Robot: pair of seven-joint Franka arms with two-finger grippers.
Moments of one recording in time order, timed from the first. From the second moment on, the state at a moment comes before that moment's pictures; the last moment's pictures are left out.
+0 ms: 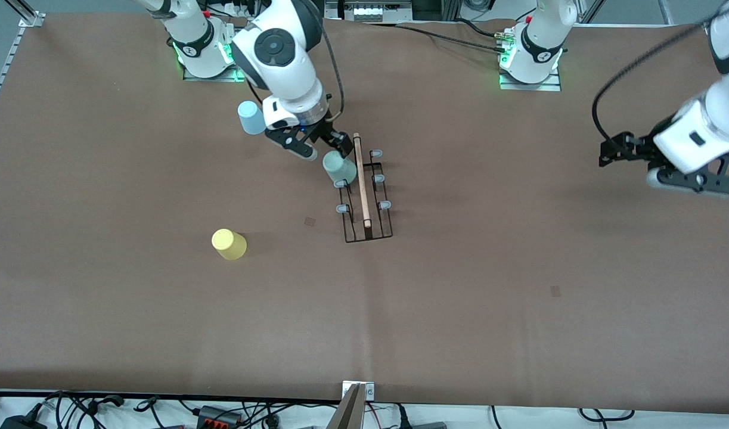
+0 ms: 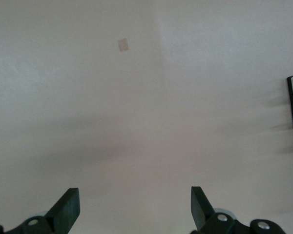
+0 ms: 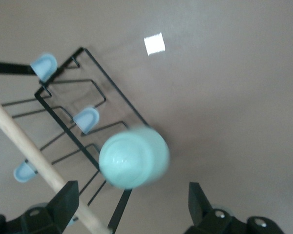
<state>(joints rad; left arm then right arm) 0.04 0.01 -0.08 -1.70 -0.02 1.63 0.09 0.32 0.20 0.42 -2.05 0.02 2.34 1.23</state>
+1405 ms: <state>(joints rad) -0.02 -0.06 -0.02 -1.70 -0.02 1.64 0.09 0.11 0.45 0.09 -1.88 0.03 2.38 0.29</state>
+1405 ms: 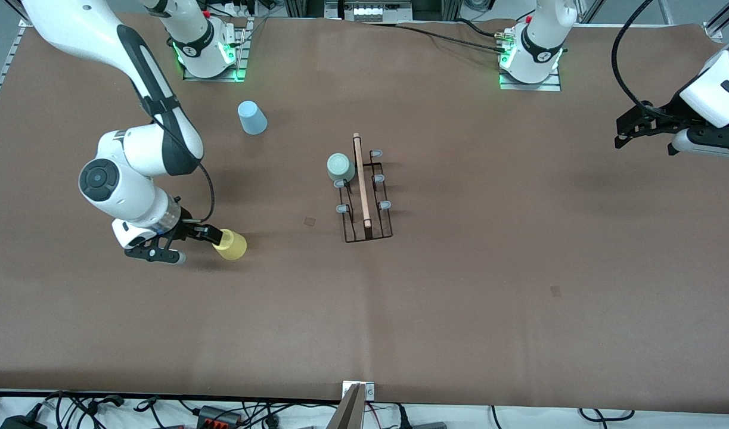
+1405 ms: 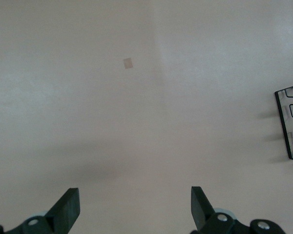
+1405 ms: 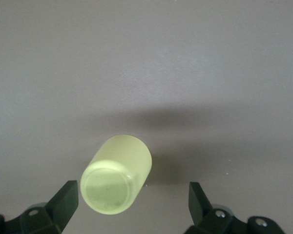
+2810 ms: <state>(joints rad) -0.02 -0.06 -0.02 -1.69 -0.02 1.64 0.09 0.16 0.54 0.08 -1.88 0.03 2.50 0.27</state>
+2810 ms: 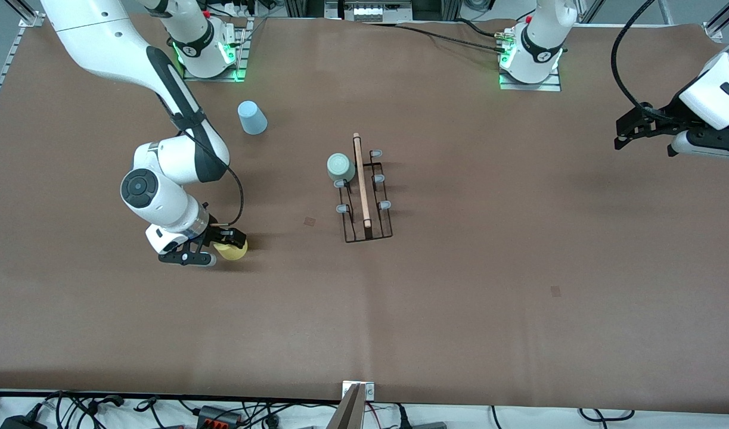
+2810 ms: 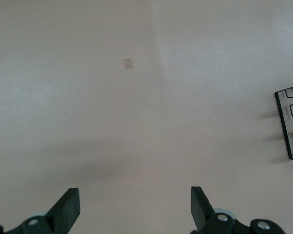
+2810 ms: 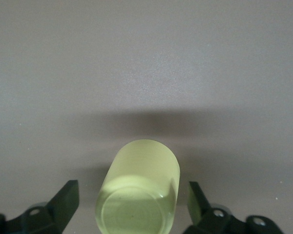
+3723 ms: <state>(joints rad) -0.02 -0.06 -0.02 -1.69 -0.02 1.64 0.09 0.21 0.34 0.20 -1.71 0.04 2.23 0.81</state>
